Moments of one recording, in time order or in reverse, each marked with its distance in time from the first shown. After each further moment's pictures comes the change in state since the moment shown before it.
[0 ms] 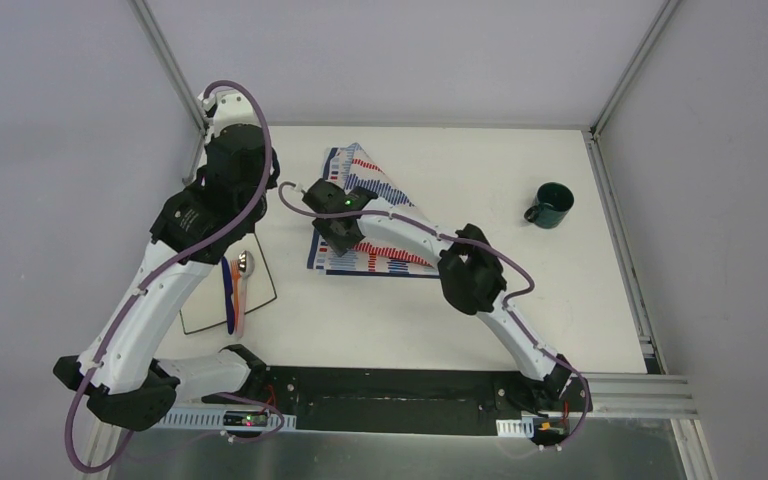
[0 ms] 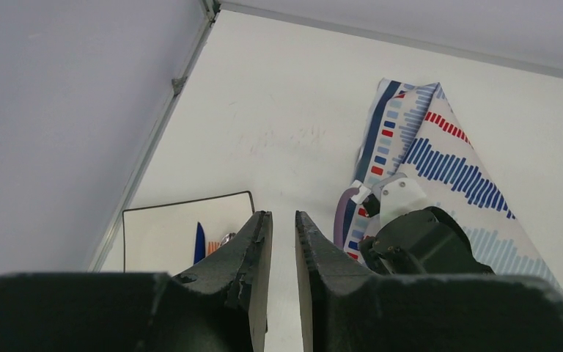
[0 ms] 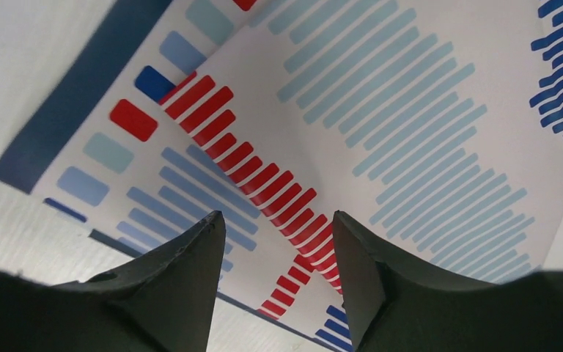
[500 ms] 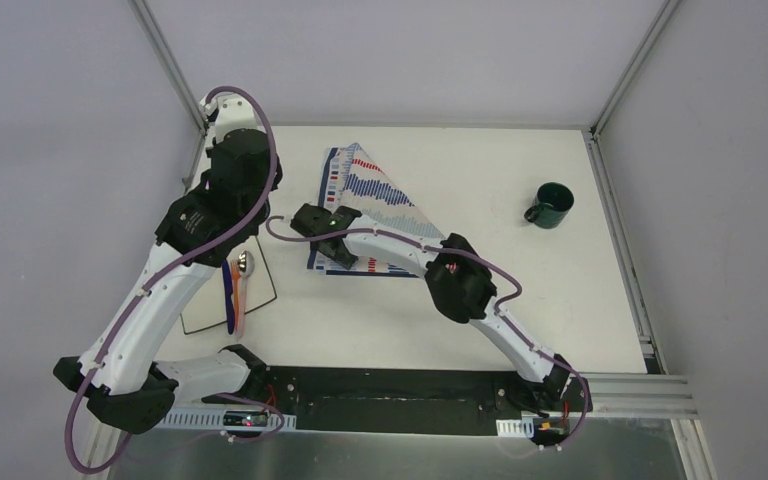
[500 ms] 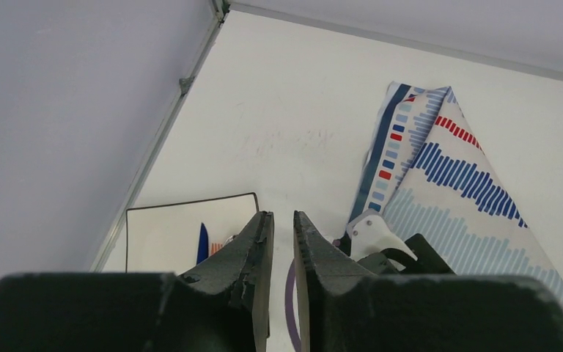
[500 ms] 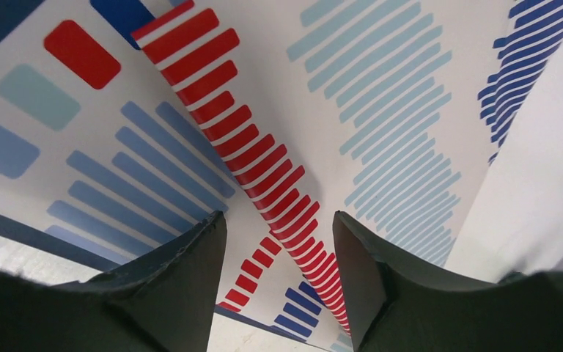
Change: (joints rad) left arm 0.000 -0.023 -0.066 0.047 -0.042 0.007; right arm 0.070 0.058 -0.002 -0.065 0.227 -0.177
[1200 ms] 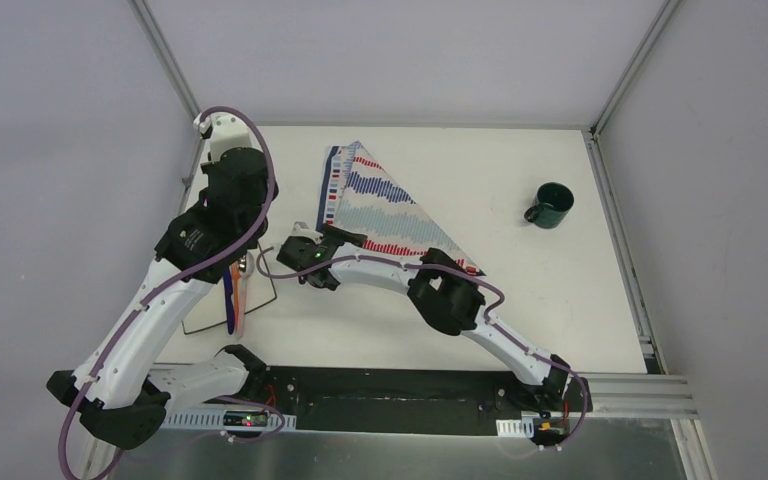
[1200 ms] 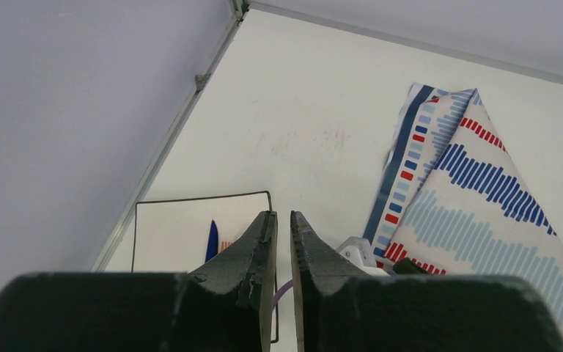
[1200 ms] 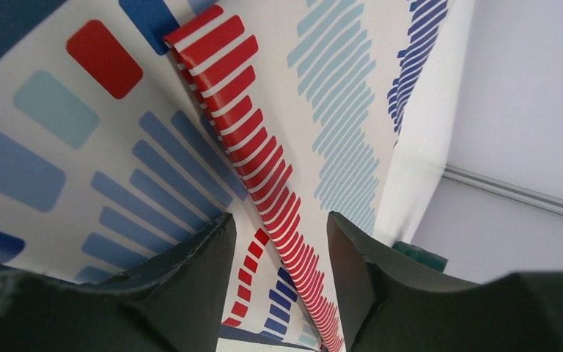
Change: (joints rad) left arm 0.000 -0.091 -0.143 0.080 -0.054 0.010; right arm 0.104 0.056 -0.084 0.142 0.388 -0.137
